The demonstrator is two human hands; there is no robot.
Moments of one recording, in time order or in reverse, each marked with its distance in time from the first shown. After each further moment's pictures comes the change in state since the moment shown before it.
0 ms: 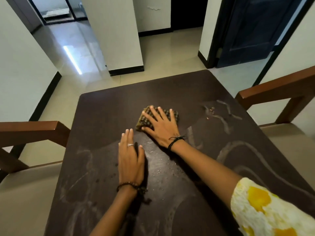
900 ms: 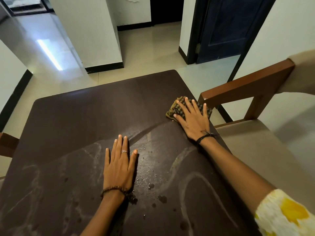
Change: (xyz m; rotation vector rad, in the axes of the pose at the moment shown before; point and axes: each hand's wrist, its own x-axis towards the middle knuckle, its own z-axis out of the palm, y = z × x) left_hand -0.007 0.052 0.070 0.343 -0.264 0.037; right_hand -0.060 0.205 -0.035 -0.076 0.065 0.356
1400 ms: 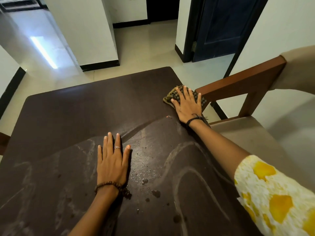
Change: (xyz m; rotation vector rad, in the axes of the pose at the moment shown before) left_hand -0.004 0.005 -0.001 -0.005 0.015 -0.054; right_hand 0.037 0.004 0.000 0.069 -0.007 0.123
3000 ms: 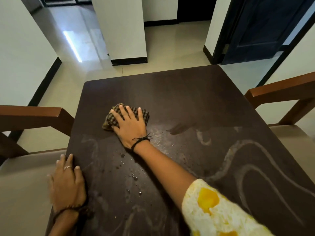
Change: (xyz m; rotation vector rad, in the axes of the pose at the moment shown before) left_hand -0.052 -0.228 -0.097 0.048 0.205 -0.464; right_hand -0.112 -0.326 0.059 0.042 -0.143 -0.564
